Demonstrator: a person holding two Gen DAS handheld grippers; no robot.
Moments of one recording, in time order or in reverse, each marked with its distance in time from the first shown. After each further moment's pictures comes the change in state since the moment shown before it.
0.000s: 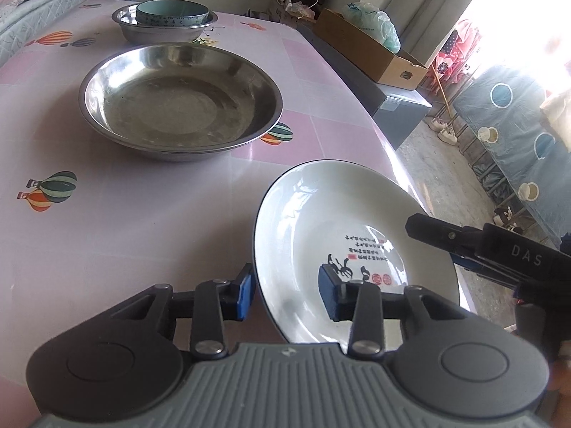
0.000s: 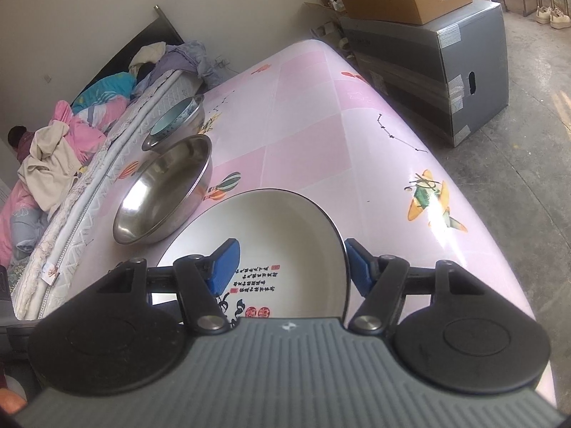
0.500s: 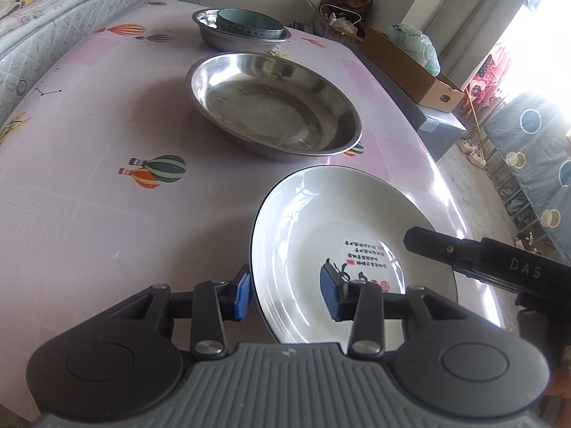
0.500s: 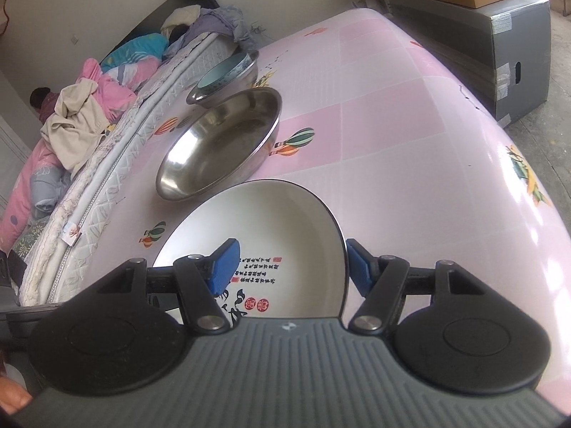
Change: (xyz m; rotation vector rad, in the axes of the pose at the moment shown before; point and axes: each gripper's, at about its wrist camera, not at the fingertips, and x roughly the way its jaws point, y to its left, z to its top) left arm -0.047 0.057 -0.014 -0.095 -0.038 0.095; right arm 0.026 0.064 -0.015 -0.092 0.108 0.075
